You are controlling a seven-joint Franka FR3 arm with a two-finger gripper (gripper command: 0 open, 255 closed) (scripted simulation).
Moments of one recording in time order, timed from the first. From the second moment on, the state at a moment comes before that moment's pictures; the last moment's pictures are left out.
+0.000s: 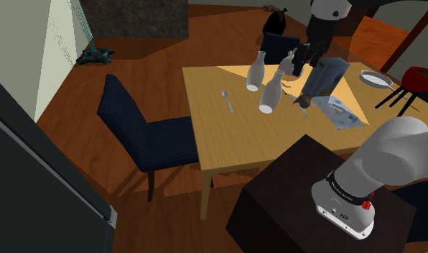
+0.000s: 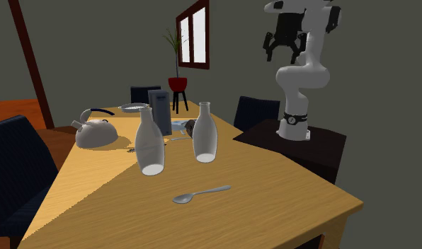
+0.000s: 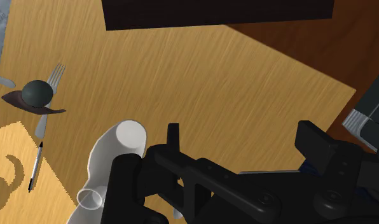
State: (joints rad) arm 0.02 -0.74 0.02 -2.39 -0.08 1.63 0.10
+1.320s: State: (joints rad) arm -0.07 -0.21 -0.25 -2.23 -0.10 2.04 -0.17
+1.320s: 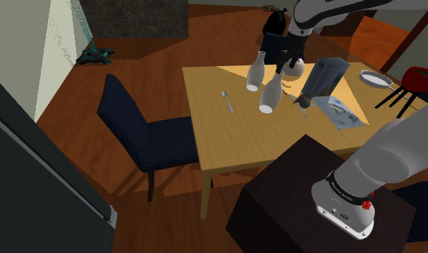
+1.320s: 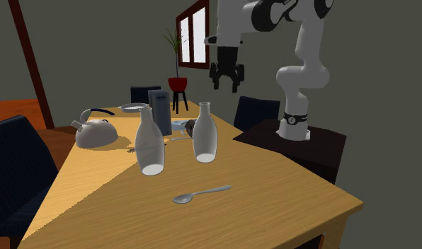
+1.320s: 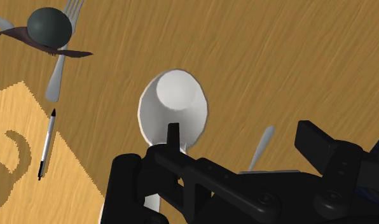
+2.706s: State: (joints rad) arm -0.11 0.08 -0.31 -2.11 0.02 2.22 -0.32
